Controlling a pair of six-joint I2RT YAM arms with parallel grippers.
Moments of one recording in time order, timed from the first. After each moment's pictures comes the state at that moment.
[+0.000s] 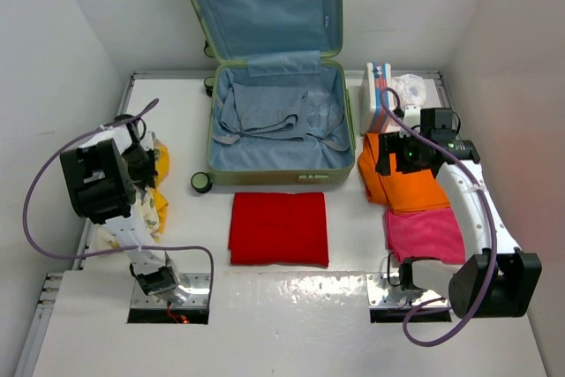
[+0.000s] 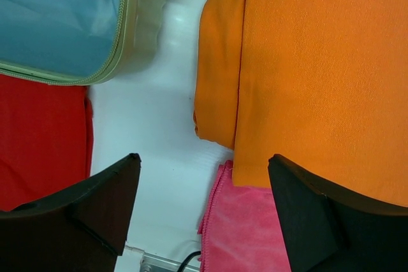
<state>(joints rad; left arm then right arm) 0.35 1.86 1.21 -0.80 -0.01 0.11 -0.02 1.19 0.99 -0.76 -0.21 -0.12</state>
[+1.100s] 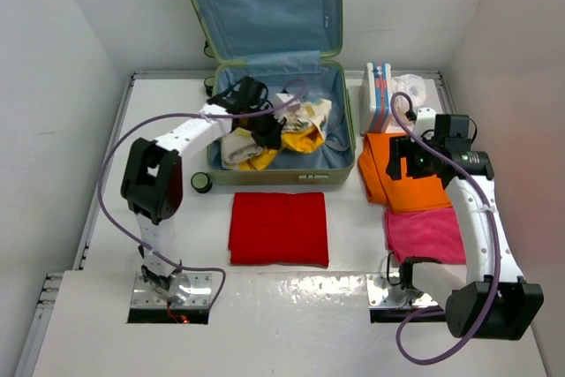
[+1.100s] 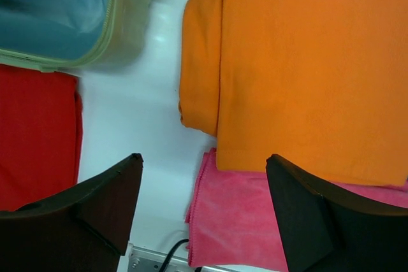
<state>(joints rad) -0.42 1.88 1.57 -0.61 0.49 0.36 -0.07 1.07 0.99 -0.82 -0.21 -0.17</state>
